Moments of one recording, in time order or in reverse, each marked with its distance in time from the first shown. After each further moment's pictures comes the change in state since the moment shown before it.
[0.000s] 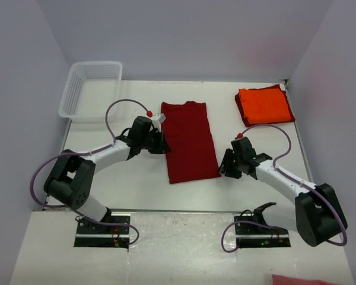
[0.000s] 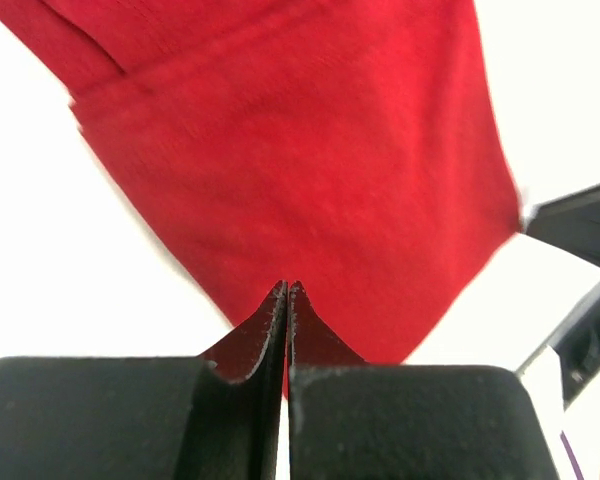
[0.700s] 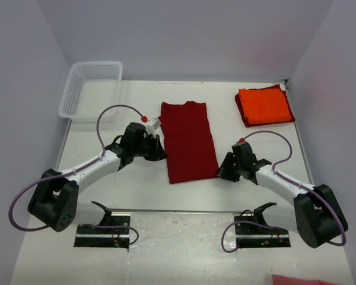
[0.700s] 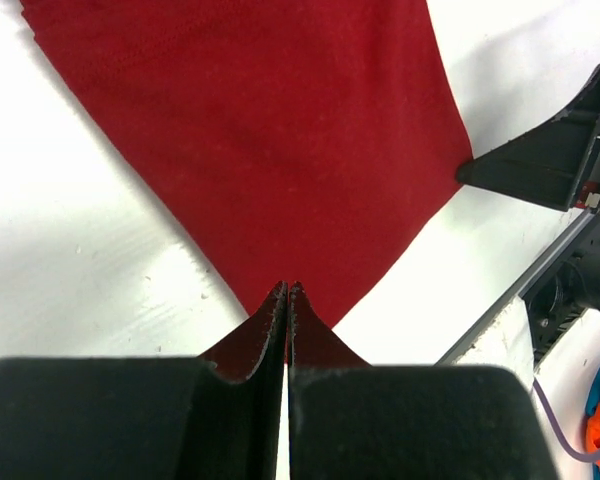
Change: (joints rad) left arm -0.014 -0.241 -0.127 -0.059 0.031 -0.018; right arm 0.000 0.002 -0.106 0.143 -0.055 0.118
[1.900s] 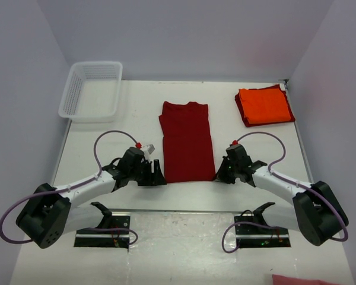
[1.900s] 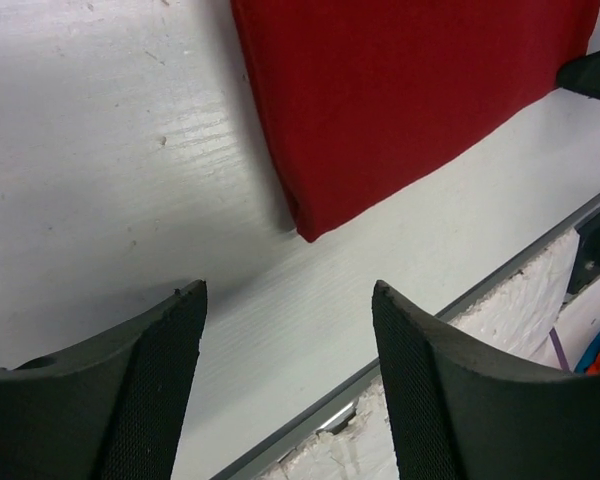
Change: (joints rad) left arm -0.097 -0.172 -0.297 -0.048 -0.077 -0.177; right arm 0.090 0.005 -0.022 0.029 -0.024 0.021
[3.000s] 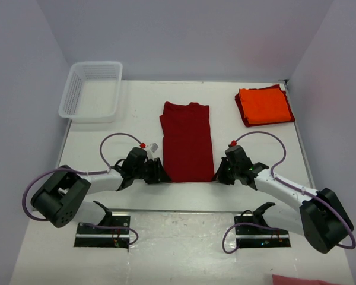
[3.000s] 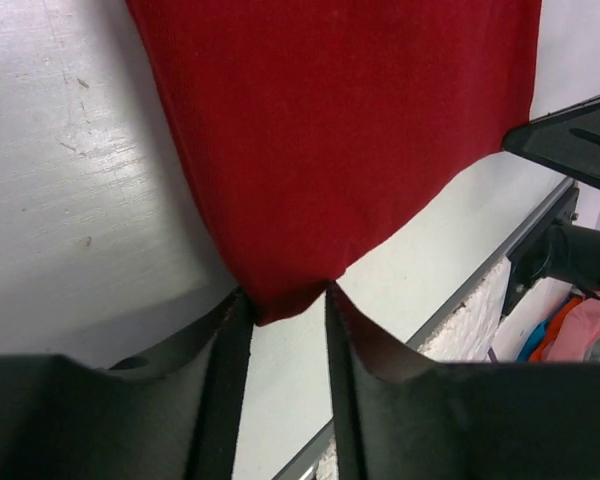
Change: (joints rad) left arm 0.000 0.207 -0.059 0.387 0.098 -0.135; right arm 0.053 -0.077 0.000 -0.038 0.018 0.008
